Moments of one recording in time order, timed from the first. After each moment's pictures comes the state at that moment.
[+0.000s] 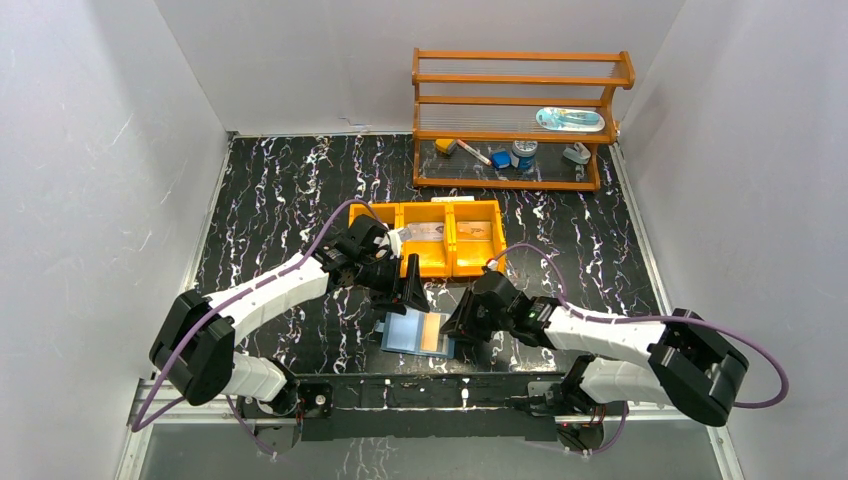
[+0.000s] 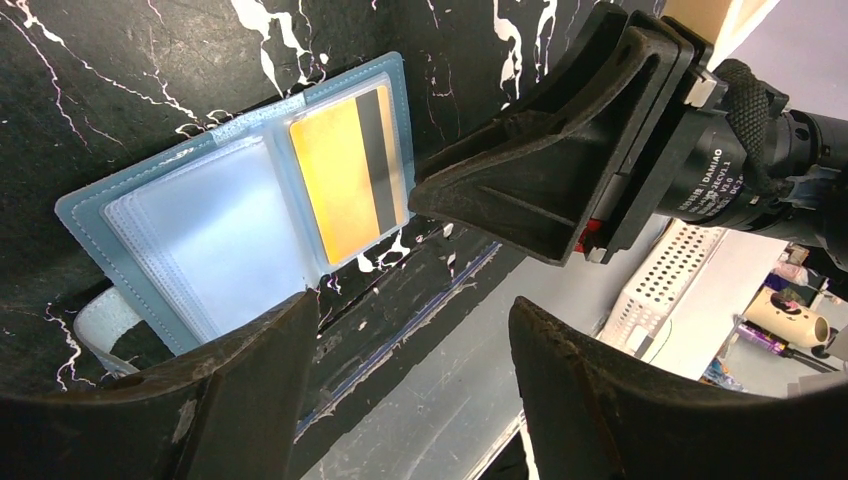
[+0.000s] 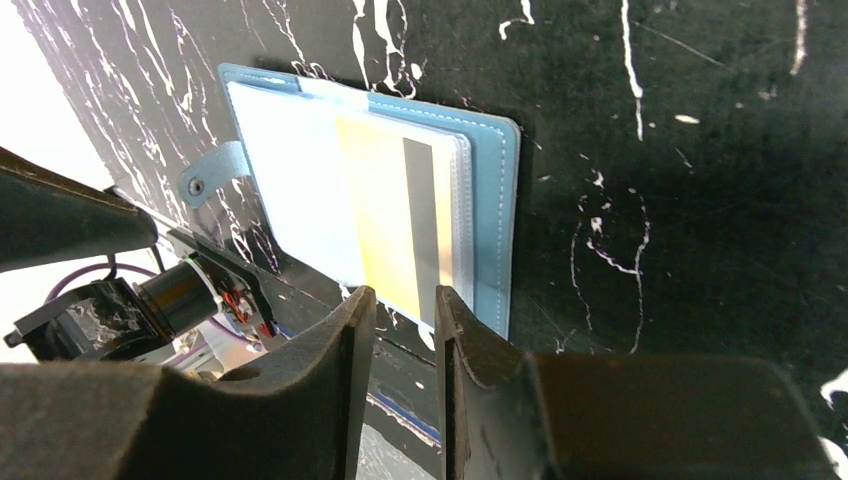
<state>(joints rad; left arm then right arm) -0.70 1.37 0.87 -0.50 0.55 -0.66 0.96 1.17 0.43 -0.09 -0.10 1.24</state>
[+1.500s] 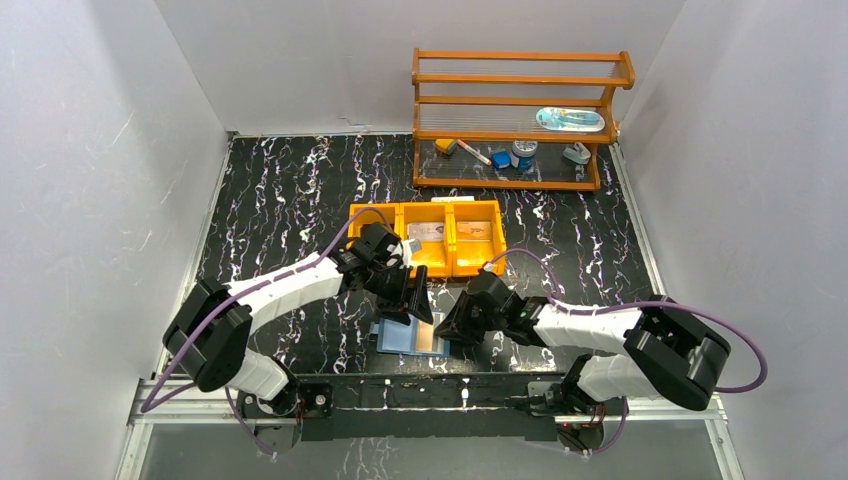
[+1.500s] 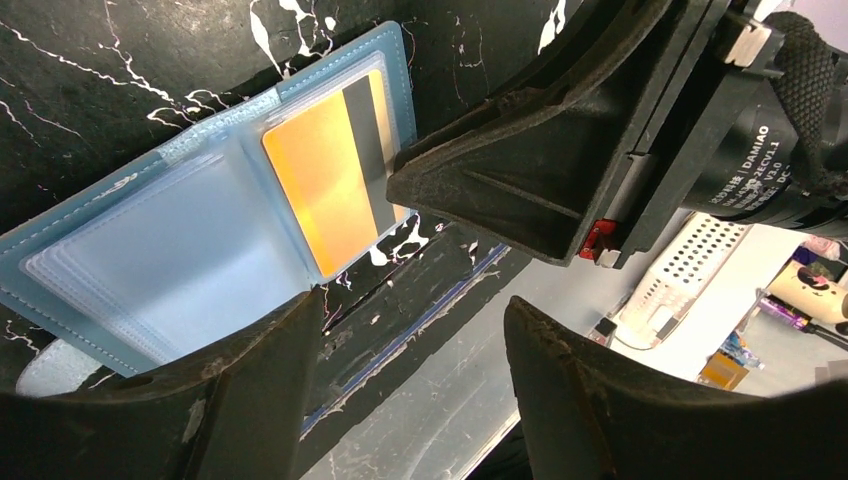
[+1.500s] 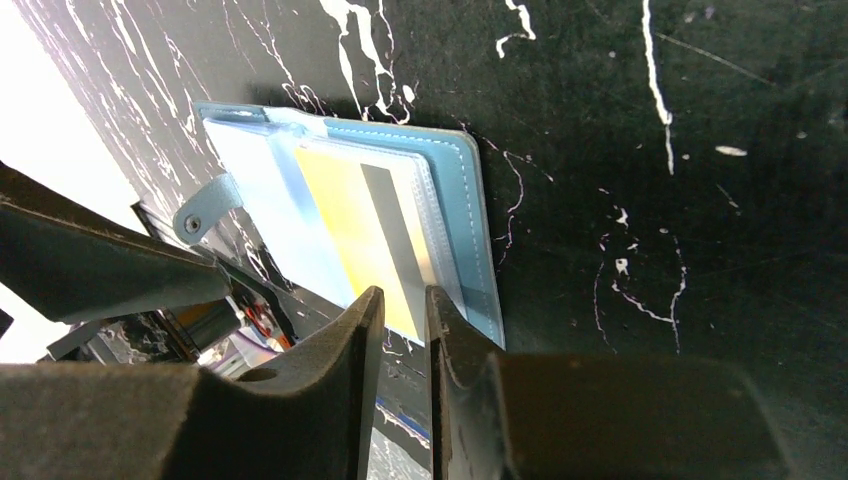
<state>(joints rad) -0.75 1.45 0.88 -0.50 0.54 -0.65 0.96 1.29 0.42 0.04 -0.12 1.32</state>
